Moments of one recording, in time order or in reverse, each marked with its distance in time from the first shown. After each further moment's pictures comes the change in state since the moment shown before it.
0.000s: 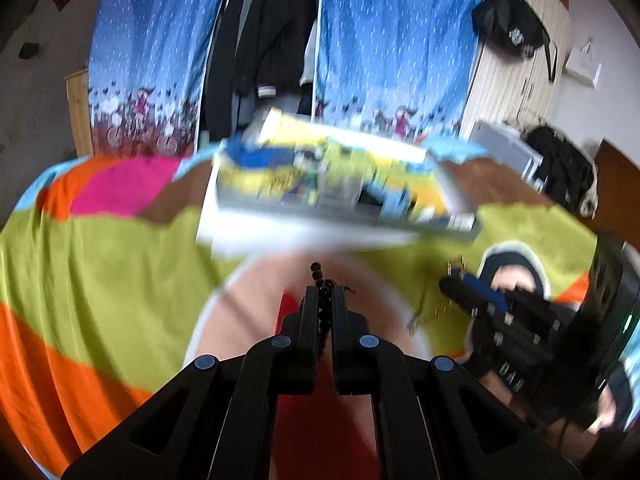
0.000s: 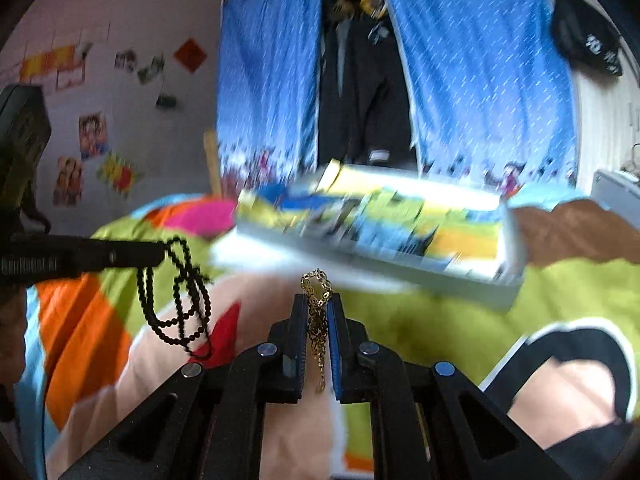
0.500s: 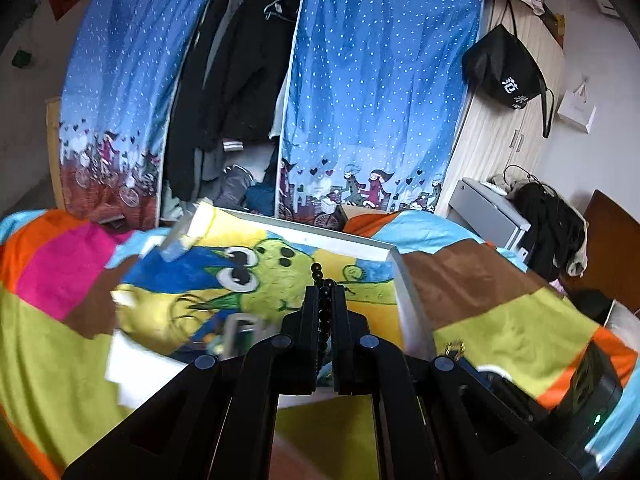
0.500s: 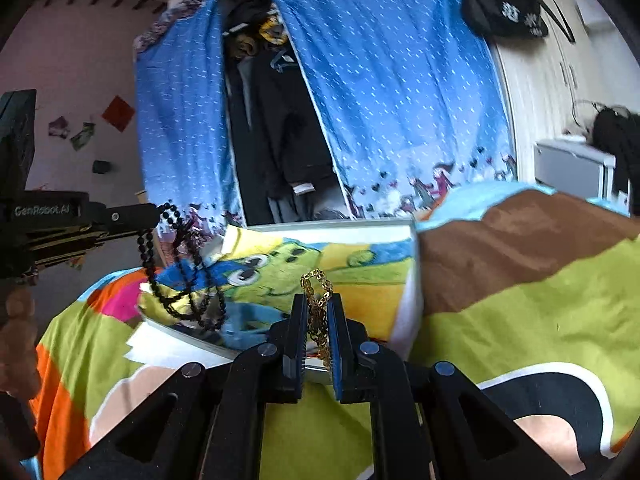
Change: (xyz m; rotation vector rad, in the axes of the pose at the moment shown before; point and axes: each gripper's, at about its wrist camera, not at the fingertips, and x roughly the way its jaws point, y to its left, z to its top) left arm 0.073 -0.058 0.116 -0.047 -0.133 -0.074; right arm 0.017 -0.103 0.036 0.219 -0.065 -0.156
